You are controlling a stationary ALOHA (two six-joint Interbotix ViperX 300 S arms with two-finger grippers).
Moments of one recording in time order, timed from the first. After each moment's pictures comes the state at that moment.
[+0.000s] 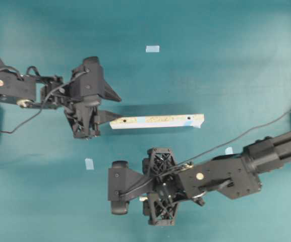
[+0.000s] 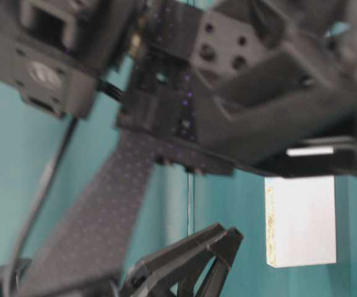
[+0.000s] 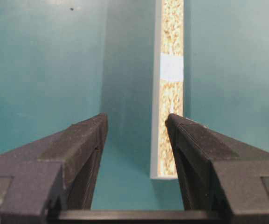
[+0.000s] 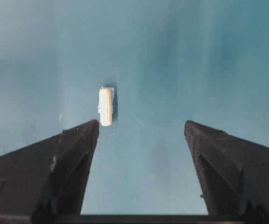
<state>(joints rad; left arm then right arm) 0.06 -0.11 0.85 -0.07 -0.06 0.03 0.34 0.35 0.13 -0.11 0.61 0.59</state>
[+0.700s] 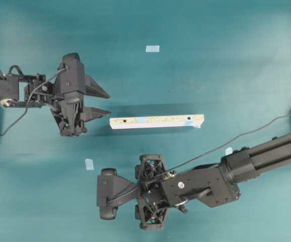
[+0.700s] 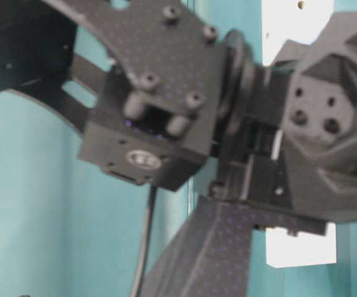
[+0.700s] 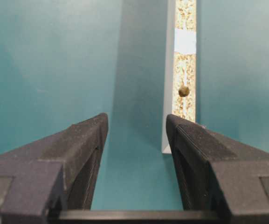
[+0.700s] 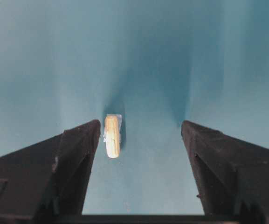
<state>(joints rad) 0.07 -0.18 0.95 -0.07 -0.12 0.03 0.35 0.47 0.02 -0.10 0.67 0.59</state>
